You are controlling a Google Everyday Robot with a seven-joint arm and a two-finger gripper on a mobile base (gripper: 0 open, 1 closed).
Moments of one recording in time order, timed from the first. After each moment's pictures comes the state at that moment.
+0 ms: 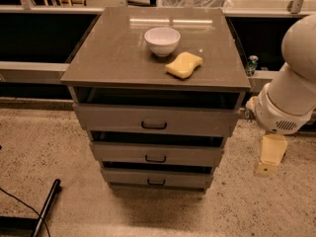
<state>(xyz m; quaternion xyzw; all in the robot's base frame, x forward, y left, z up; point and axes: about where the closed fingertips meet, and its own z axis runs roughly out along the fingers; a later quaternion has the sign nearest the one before) 0.431 -0.231 0.817 -0.63 0.77 -0.02 0.07</state>
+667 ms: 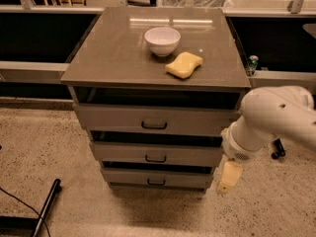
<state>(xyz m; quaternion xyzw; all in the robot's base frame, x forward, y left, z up) 0.455 -0.195 0.678 -0.60 0.79 0.03 0.10</state>
